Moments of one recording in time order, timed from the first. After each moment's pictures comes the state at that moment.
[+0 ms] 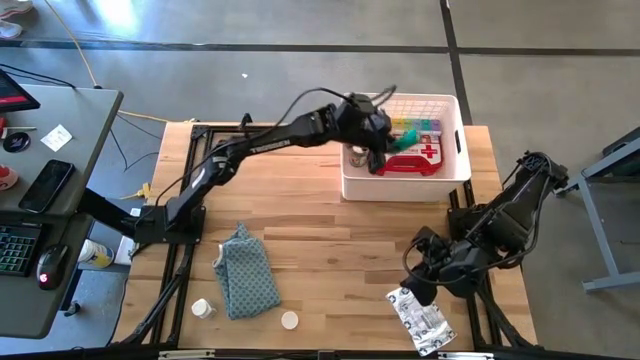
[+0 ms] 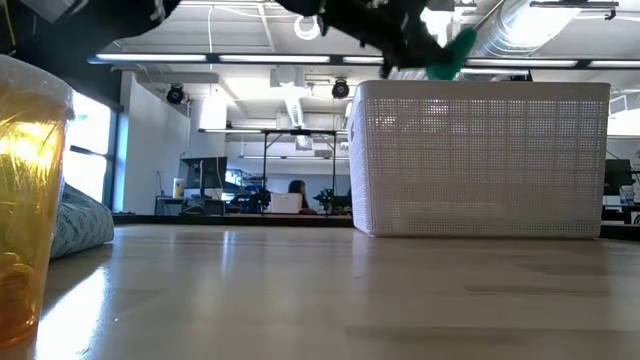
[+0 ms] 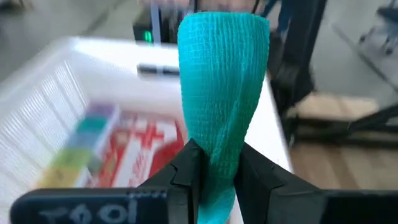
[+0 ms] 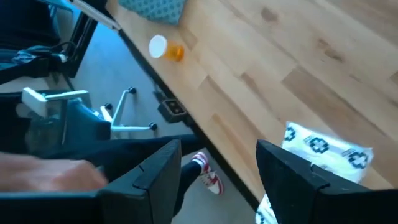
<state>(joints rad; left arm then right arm) 0.29 2.25 2.35 -0.46 0.22 0.06 0.76 1.37 1.52 -1.09 0.26 1.57</state>
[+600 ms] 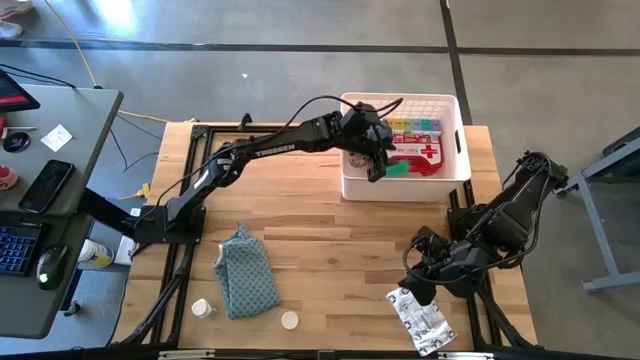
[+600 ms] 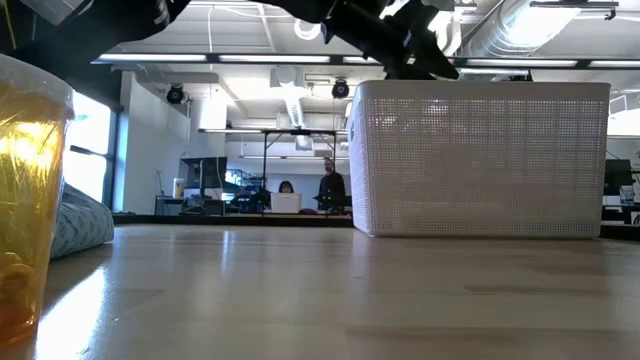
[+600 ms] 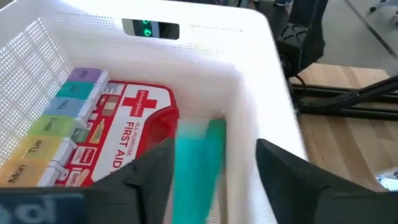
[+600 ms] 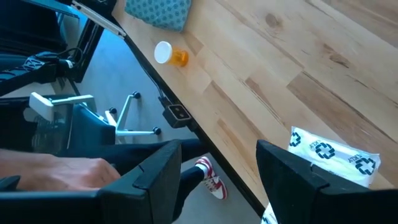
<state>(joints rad) 0.27 2.30 2.35 -0.53 0.20 0.07 0.76 1.37 1.52 -1.07 0.28 1.57</state>
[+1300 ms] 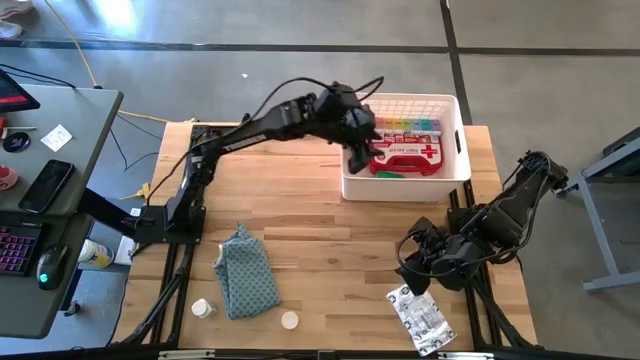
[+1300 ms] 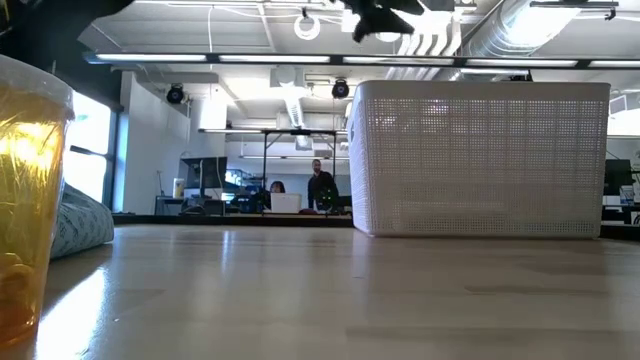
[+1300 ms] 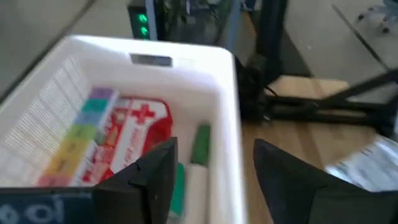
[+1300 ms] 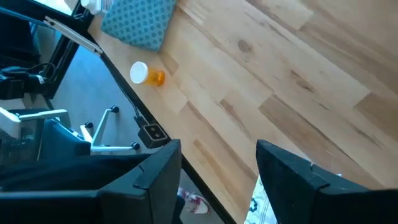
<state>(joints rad) 0.26 2.09 2.36 -0.74 0.21 0.07 0.70 1.37 1.52 -1.15 0.32 1.52</state>
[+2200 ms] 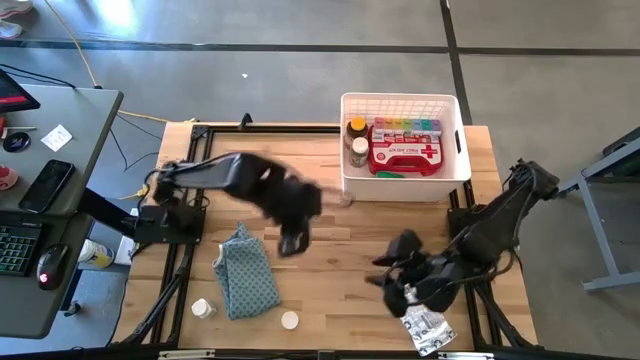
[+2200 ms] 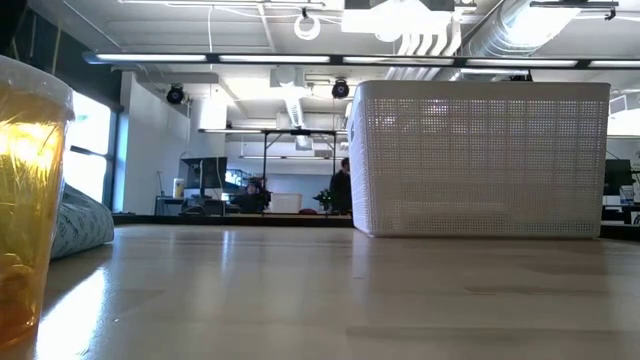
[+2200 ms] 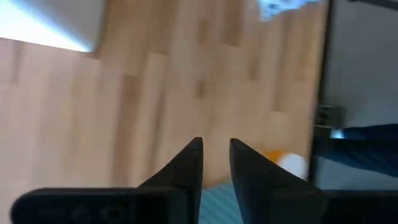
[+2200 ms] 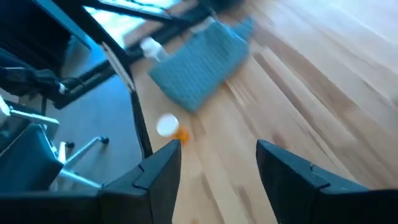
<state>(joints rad) -0.20 1.89 2.35 -1.57 -0.01 -0.37 0.72 1.49 1.52 -0.84 0.60 1.07</state>
